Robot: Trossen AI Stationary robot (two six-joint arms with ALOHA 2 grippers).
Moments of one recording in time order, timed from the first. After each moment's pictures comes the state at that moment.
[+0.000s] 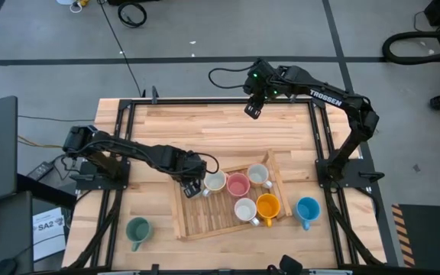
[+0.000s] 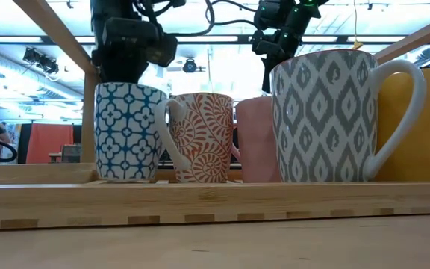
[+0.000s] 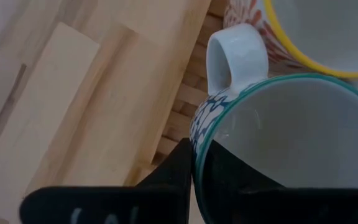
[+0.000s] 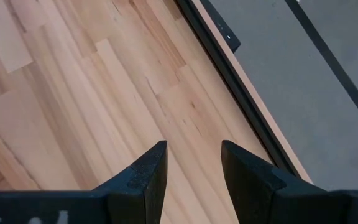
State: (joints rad) left arm -0.15 1.62 1.18 -0.90 -0.11 -0.67; right arm -0.57 1.66 1.63 -1.00 0.02 -0.06
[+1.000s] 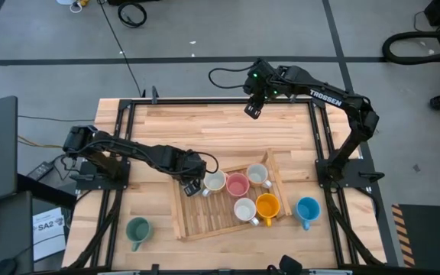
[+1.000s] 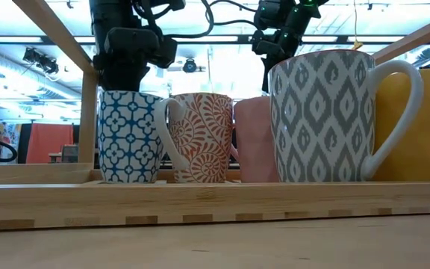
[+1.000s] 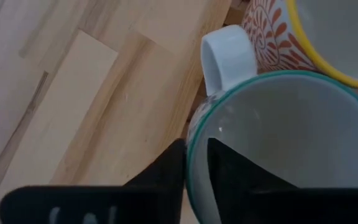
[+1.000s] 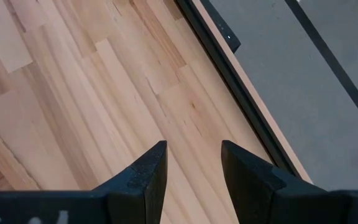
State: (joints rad) left arm -0.14 1.62 1.17 -0.89 -0.17 -0.67; right arm -0.57 1.66 1.63 -1.00 0.02 -0.06
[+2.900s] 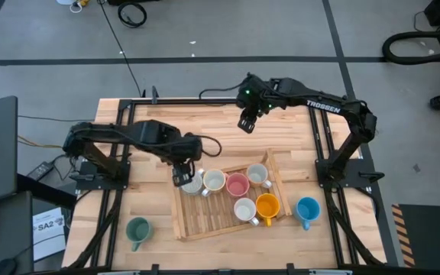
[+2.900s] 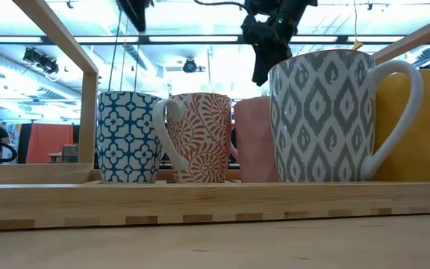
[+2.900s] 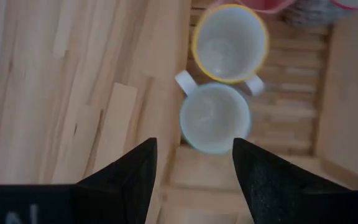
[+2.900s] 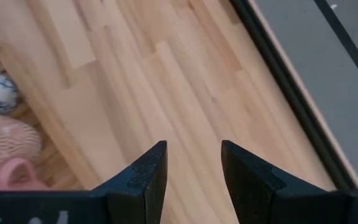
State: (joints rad) left arm -0.13 1.62 1.77 -1.43 -0.14 -0.37; right arm -0.39 1.66 1.63 -1.00 0.04 0.07
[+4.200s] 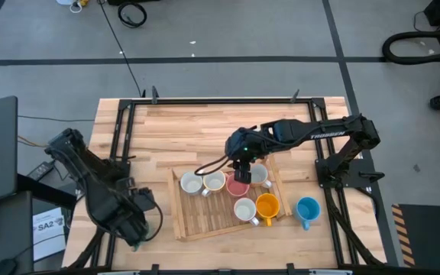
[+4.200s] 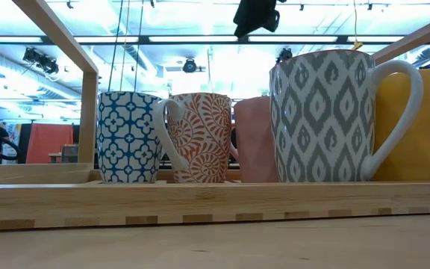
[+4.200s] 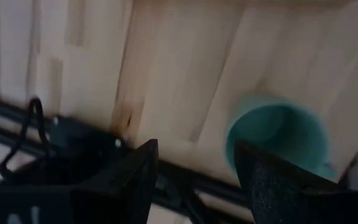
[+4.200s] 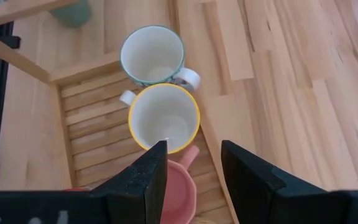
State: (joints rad) left arm -0.85 1.51 1.43 -1.57 -0.15 -1.12; right arm 0.09 1.66 1.63 -0.89 0.06 0.21
